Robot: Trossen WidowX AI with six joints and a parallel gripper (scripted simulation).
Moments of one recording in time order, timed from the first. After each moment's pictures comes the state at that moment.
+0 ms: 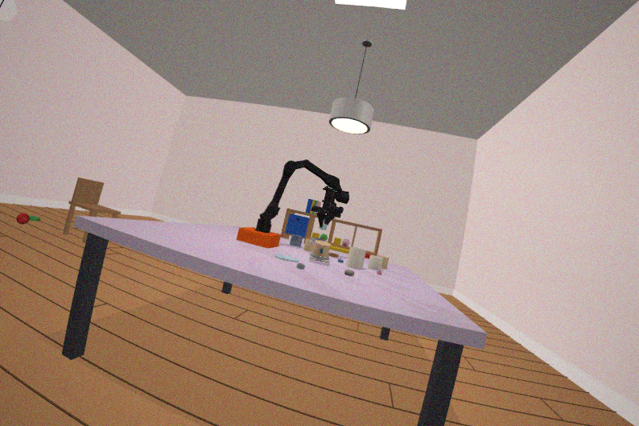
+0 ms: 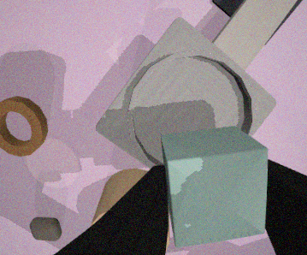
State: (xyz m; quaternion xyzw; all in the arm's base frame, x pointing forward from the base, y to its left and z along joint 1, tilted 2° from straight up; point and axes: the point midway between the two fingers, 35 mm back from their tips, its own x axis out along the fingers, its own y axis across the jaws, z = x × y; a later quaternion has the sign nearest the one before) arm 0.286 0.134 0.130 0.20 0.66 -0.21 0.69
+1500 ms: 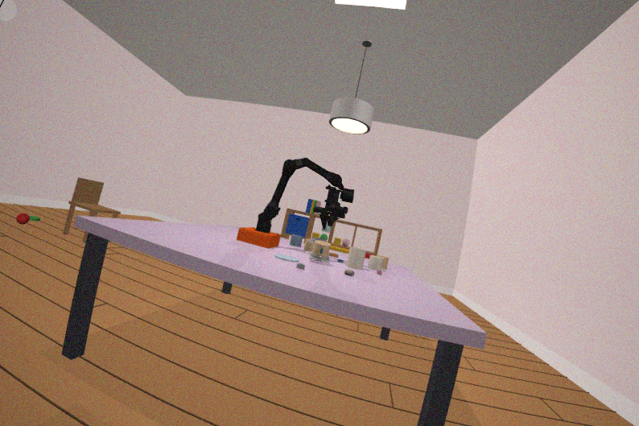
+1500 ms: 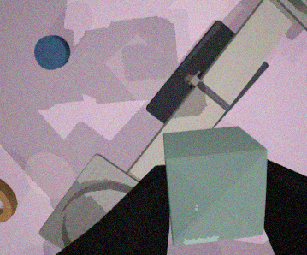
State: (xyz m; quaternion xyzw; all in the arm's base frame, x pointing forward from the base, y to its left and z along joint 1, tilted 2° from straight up) arm 0.320 0.028 0.129 0.20 0.66 -0.21 0.70
